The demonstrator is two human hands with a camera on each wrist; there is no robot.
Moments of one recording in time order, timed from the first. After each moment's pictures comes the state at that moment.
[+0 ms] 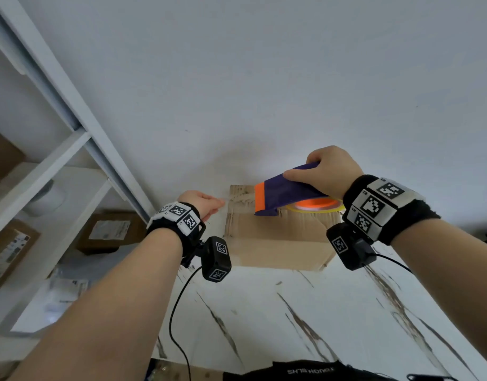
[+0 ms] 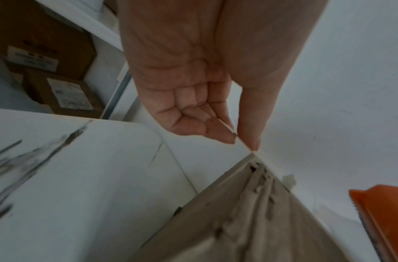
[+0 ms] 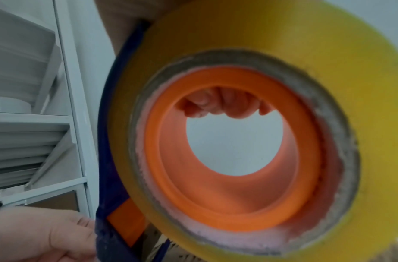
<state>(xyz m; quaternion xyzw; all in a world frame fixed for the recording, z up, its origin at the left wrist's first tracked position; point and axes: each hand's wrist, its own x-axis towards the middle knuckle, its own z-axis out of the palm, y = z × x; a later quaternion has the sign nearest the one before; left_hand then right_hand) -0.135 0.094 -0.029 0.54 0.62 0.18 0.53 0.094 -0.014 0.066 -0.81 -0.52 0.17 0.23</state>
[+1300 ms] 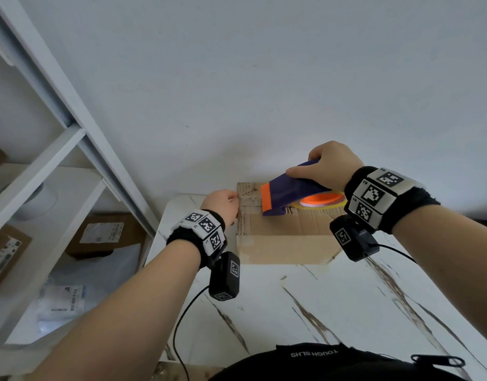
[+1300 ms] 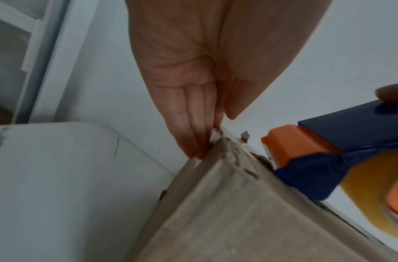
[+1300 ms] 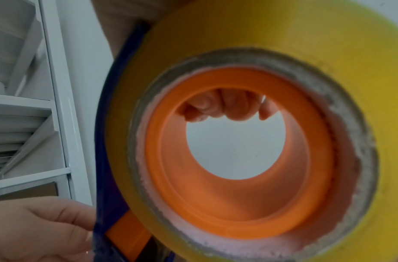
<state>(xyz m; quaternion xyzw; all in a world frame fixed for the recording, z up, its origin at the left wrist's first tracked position) -0.114 0.074 -0.032 0.69 0.54 0.12 0.46 0.081 -0.007 0.063 -0.83 -0.52 0.15 0.17</state>
